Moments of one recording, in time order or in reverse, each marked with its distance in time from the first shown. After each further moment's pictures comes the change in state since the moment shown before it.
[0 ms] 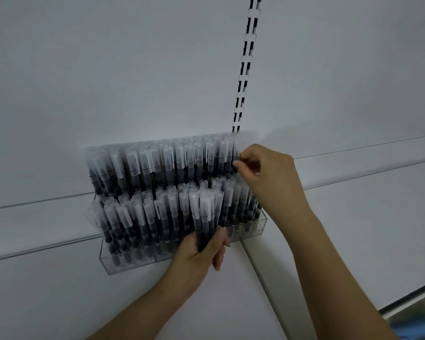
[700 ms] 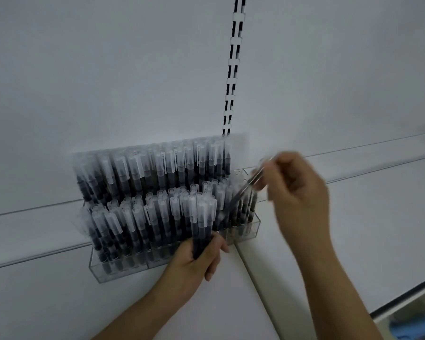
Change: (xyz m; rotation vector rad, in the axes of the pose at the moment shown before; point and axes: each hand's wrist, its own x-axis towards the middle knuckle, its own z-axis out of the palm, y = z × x) left_hand 0.001 -0.004 0.001 -0.013 -0.053 -0.016; right_hand -0.047 -0.008 -0.031 0.652 0.241 0.120
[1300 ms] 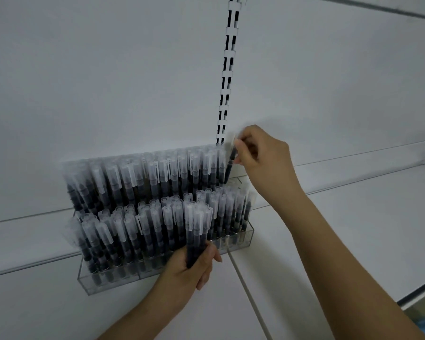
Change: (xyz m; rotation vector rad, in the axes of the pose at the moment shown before) left_hand 0.004 -0.005 0.000 -0.022 0.022 -0.036; right_hand 0.081 0.022 0.020 -0.435 -0.209 -0.172
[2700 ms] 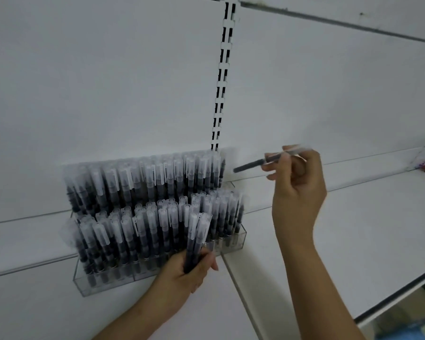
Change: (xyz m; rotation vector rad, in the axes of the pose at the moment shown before) left_hand -0.002 0.000 -0.001 0.067 -0.052 -0.061; right_hand -0.056 -0.018 -0.020 0.487 0.532 0.118
